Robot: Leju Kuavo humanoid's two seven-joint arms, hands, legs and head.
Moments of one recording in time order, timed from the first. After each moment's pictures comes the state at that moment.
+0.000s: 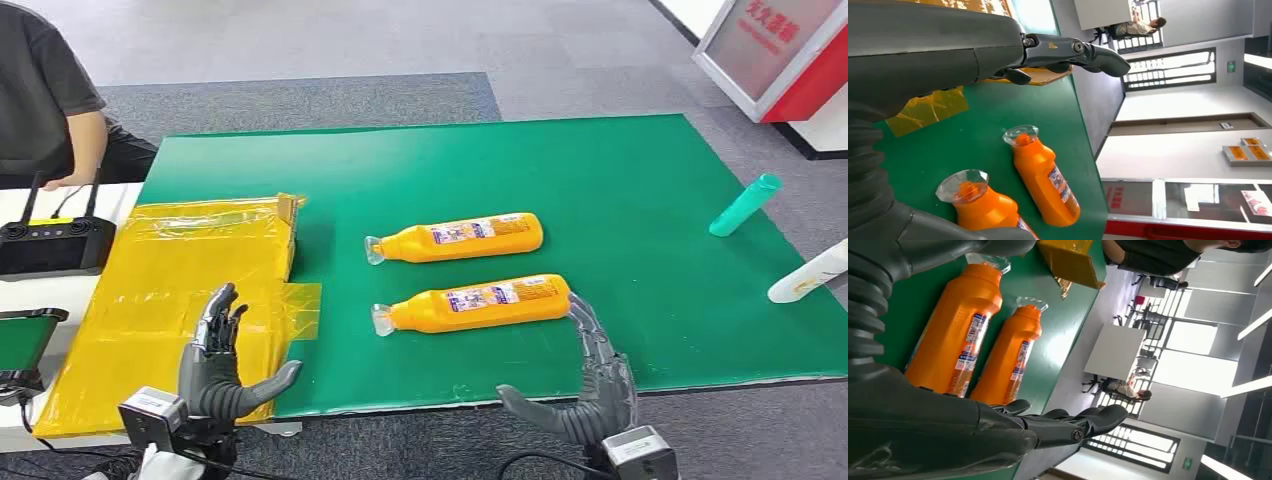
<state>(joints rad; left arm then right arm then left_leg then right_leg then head) 0.16 -0.17 -0.13 -1.49 -0.18 -0.05 -0.65 0.27 0.09 0.29 -1.72 0.24 -0.14 -0.59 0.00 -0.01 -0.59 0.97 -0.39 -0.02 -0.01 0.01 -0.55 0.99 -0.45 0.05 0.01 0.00</state>
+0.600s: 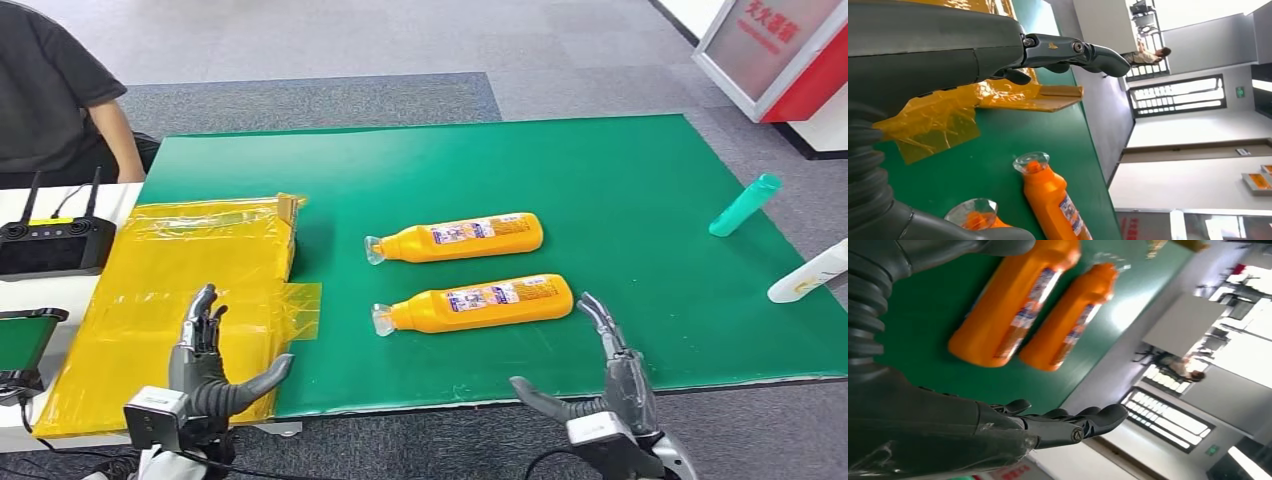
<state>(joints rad) 0.17 -0.19 -0.10 -1.49 -0.22 0.07 -0.64 0.28 0.06 0.25 -1.76 0.54 -0.27 -0.41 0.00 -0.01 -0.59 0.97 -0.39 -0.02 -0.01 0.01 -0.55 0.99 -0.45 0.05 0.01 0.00</state>
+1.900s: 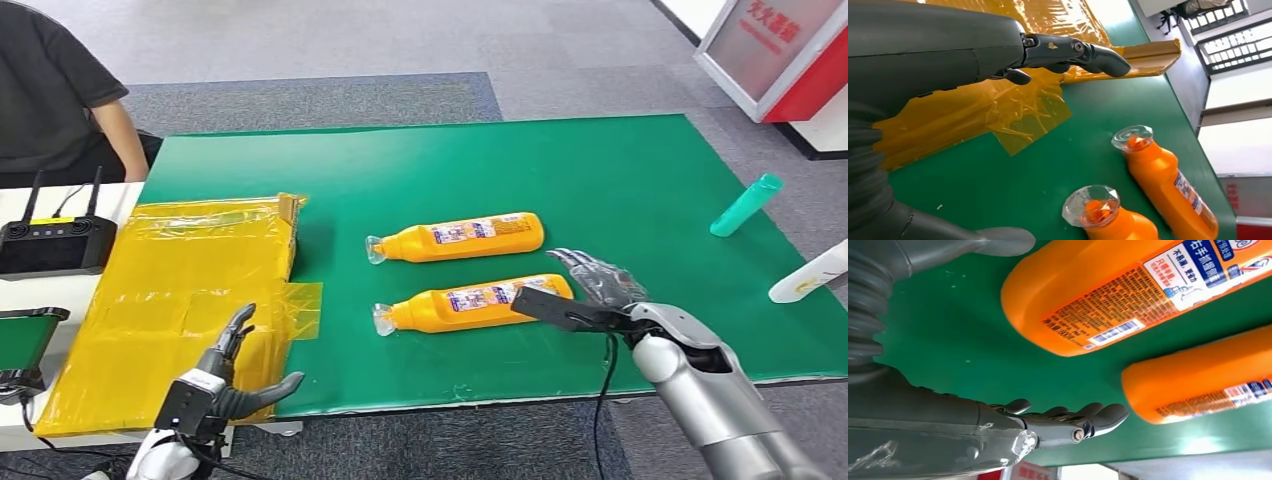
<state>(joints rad) 0.08 -0.14 0.01 -1.24 -0.38 -0.11 -0.59 -0.35 -0.19 0.38 -1.27 0.84 0.18 0.08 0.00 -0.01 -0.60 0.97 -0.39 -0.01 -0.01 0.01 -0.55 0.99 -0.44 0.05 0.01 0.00</state>
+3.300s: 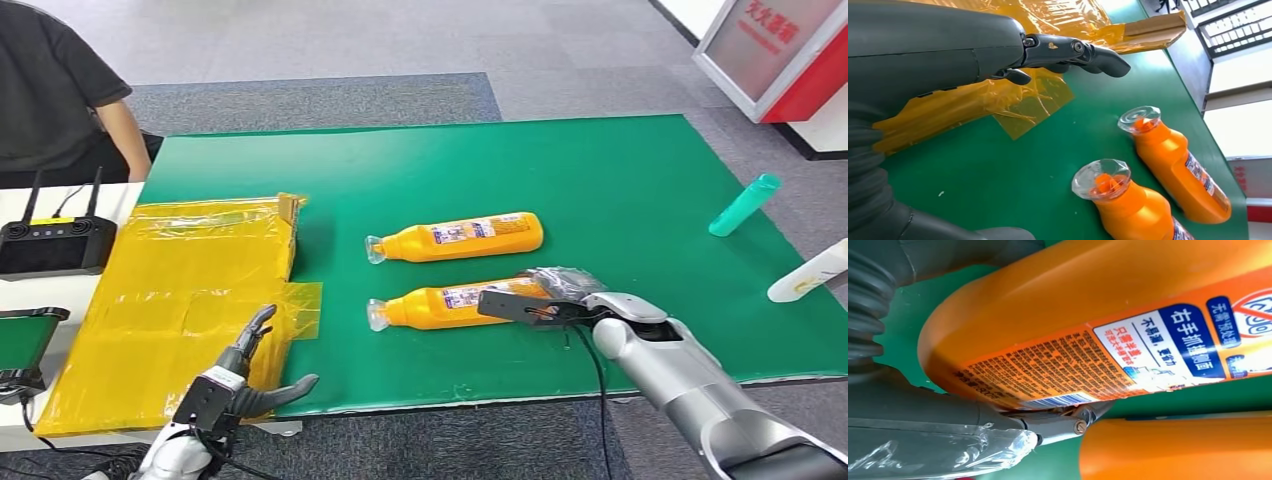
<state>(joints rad) 0.03 -0.11 -0.04 -1.15 -0.39 -0.09 -0.61 -0.56 -0.14 0.60 -0.88 0.83 0.19 0.09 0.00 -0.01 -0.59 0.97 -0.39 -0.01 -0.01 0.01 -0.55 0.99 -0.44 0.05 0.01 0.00</state>
